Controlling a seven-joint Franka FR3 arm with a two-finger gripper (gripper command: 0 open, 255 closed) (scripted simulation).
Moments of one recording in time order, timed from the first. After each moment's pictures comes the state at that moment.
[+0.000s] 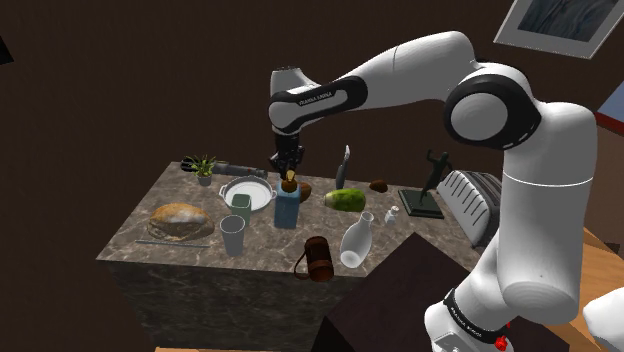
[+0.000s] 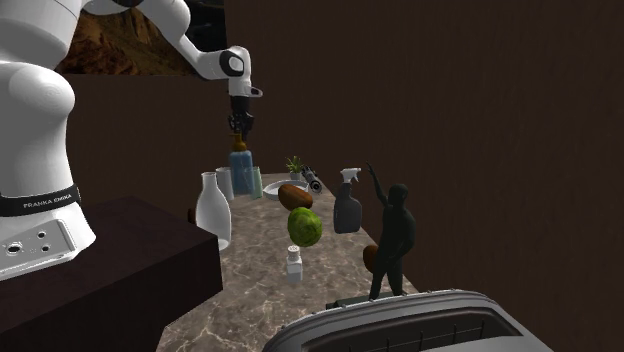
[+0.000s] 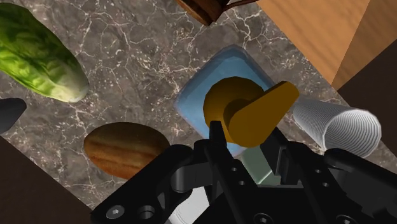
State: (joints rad) arm 0.26 0.45 -0.10 -1.69 0.01 2.02 0.14
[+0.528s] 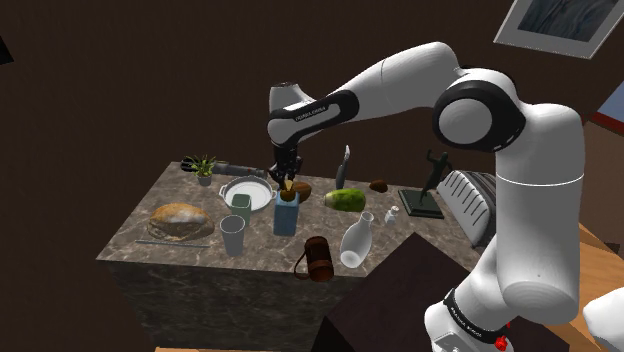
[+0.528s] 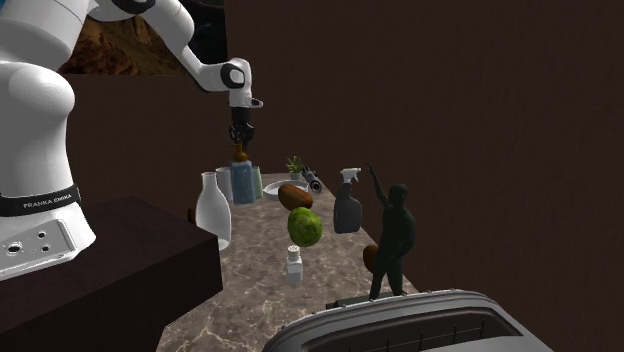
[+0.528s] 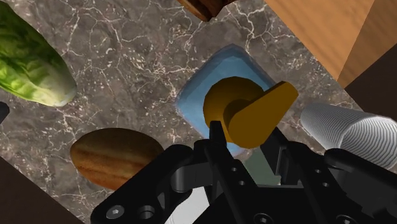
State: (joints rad) arm 0.26 0.50 -0.09 -1.72 0.02 2.10 0.14
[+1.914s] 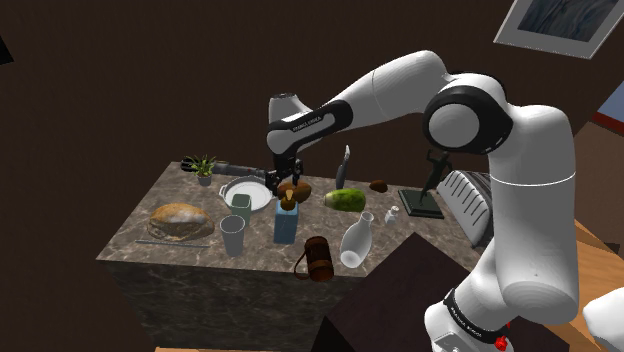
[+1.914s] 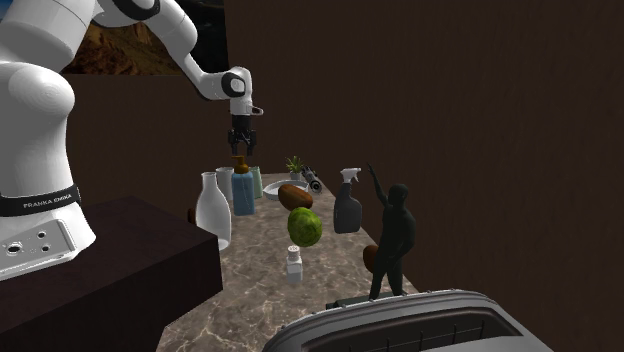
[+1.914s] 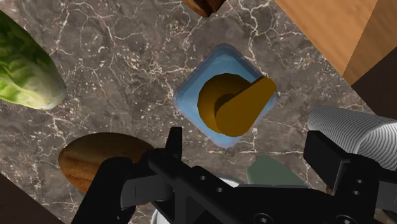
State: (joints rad) arm 0.26 0.55 -0.09 -1.73 0.02 2.16 0.14
